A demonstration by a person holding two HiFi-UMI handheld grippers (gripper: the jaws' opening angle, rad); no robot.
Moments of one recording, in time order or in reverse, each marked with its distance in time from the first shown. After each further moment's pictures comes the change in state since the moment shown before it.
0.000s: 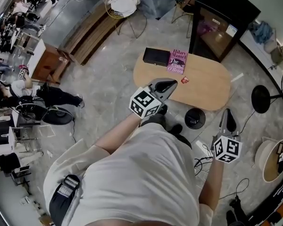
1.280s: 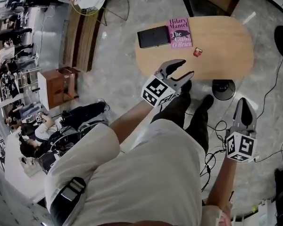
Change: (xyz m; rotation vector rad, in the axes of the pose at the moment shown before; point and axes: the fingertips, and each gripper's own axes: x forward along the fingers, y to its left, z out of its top) left arm 0.127 0.089 -0.125 0.033 0.288 -0.277; right arm 0.083 0.003 -0.102 0.183 0.178 -0.235
